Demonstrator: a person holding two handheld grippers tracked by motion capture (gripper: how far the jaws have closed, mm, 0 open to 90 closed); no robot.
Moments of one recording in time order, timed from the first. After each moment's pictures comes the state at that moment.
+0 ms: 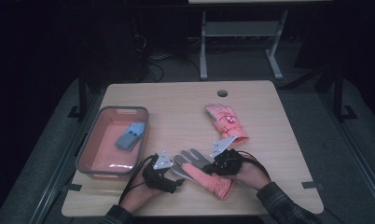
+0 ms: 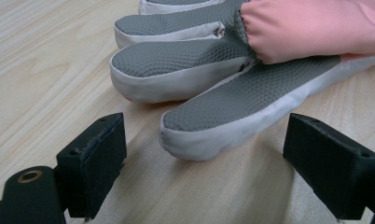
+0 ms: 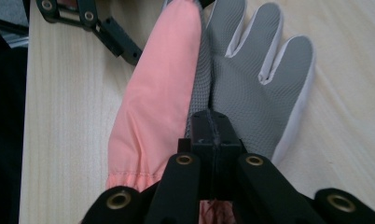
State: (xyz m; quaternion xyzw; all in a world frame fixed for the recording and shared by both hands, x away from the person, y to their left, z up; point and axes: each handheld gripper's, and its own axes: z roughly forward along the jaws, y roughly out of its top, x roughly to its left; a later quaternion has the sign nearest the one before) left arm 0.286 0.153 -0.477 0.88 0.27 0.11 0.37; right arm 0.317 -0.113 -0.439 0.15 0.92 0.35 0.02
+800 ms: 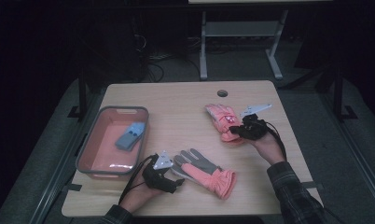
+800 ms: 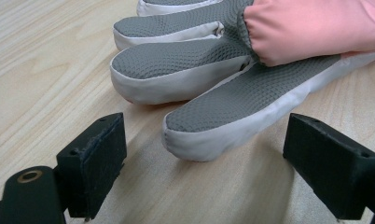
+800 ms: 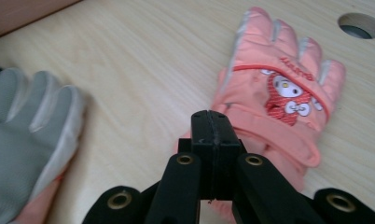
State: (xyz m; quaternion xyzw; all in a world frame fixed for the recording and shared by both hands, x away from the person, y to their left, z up) left arm 0.286 0.153 -0.477 0.88 0.27 0.11 0.37; right arm 0.397 -0.194 -0.414 0.37 0.84 0.38 0.11
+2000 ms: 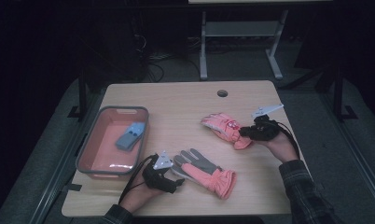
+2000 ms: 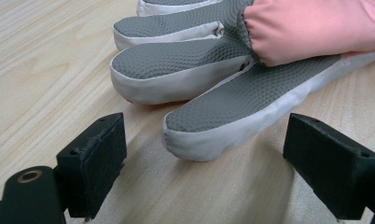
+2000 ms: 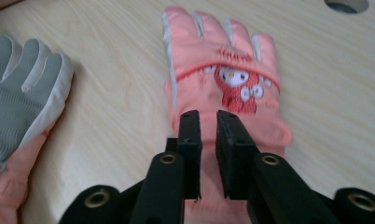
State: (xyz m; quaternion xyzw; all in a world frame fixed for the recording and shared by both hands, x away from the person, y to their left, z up) left arm 0.286 0.153 -0.477 0.88 0.27 0.11 0.37; right arm 0.397 -0.230 -0.416 0.36 0.85 0.37 0.10
